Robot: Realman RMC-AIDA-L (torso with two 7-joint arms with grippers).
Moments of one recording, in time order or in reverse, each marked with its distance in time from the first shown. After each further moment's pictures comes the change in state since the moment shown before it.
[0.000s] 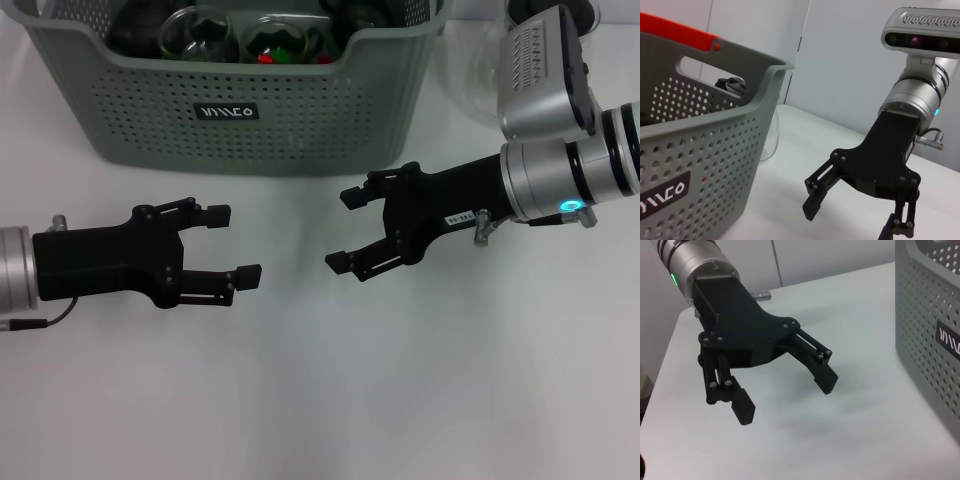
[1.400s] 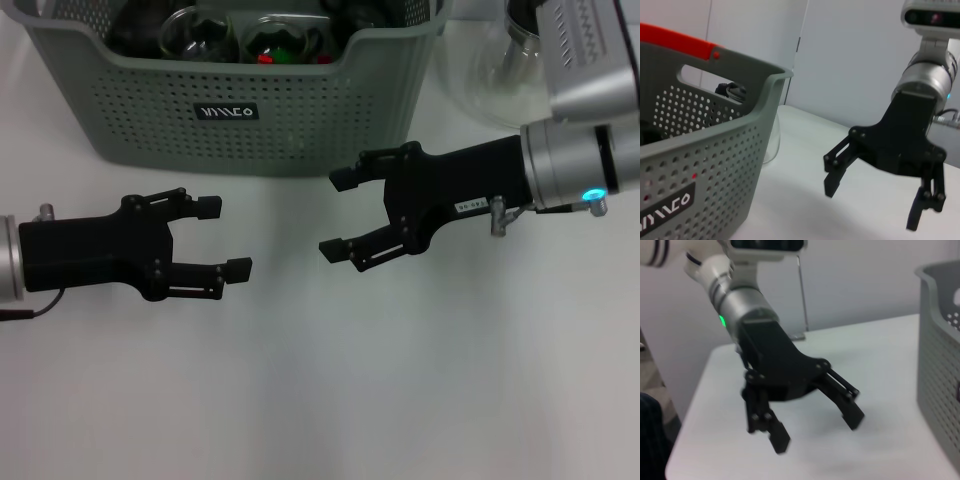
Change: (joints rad) left arm 0.001 0.001 0.000 0.056 0.000 0.028 -0.019; right arm -0.045 -0.004 0.027 -0.088 0.076 -0.114 -0.052
